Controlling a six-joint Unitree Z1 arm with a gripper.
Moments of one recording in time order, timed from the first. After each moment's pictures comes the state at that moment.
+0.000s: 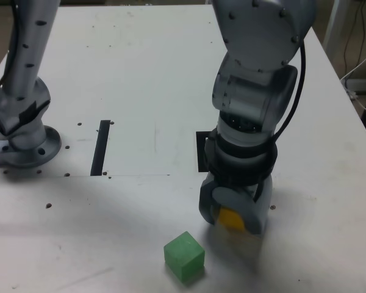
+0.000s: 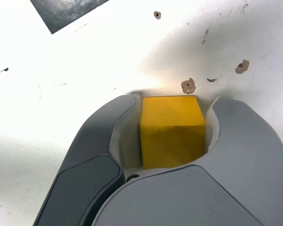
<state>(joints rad) -0.48 2.15 -1.60 1.09 0.08 -0.13</state>
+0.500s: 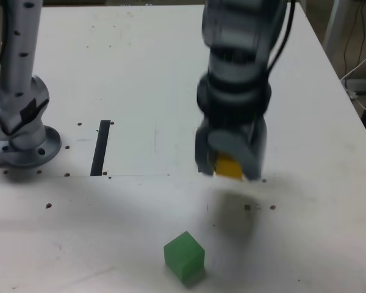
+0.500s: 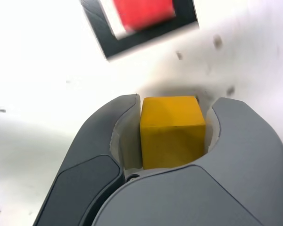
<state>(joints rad) -0.37 2.02 -1.65 1.25 0.10 -0.12</state>
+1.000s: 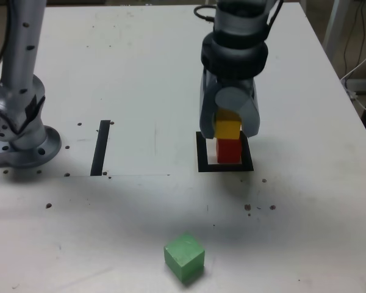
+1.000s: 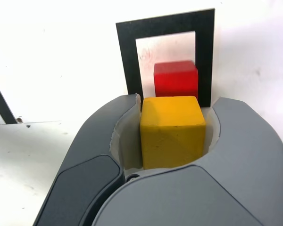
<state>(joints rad) -0.17 2.03 -1.64 1.29 0.09 -0.13</state>
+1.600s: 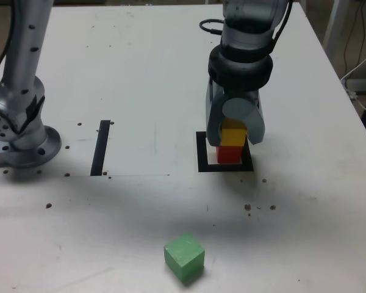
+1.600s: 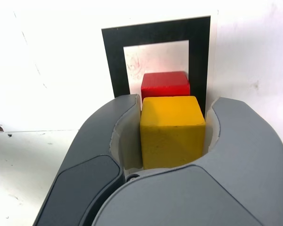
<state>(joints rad) -0.15 2.05 -1.62 1.23 0.09 -0.13</state>
